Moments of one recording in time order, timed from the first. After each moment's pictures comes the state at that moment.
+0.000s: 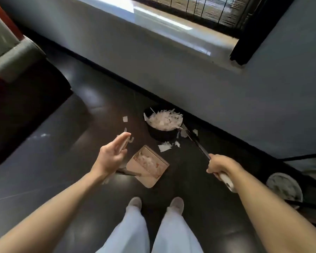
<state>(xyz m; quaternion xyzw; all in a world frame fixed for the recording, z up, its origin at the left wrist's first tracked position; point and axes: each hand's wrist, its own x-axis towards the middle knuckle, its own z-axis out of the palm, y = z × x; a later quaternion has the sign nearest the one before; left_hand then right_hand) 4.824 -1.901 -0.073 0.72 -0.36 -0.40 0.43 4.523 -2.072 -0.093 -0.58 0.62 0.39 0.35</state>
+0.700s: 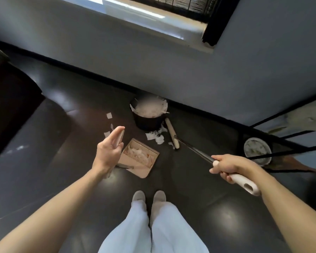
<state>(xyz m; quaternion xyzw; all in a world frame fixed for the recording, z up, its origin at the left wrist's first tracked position) 4.845 -1.851 -0.060 0.73 -0.42 -0.38 0.37 4.494 -1.924 -0.010 -0.34 0.73 0.16 0.57</state>
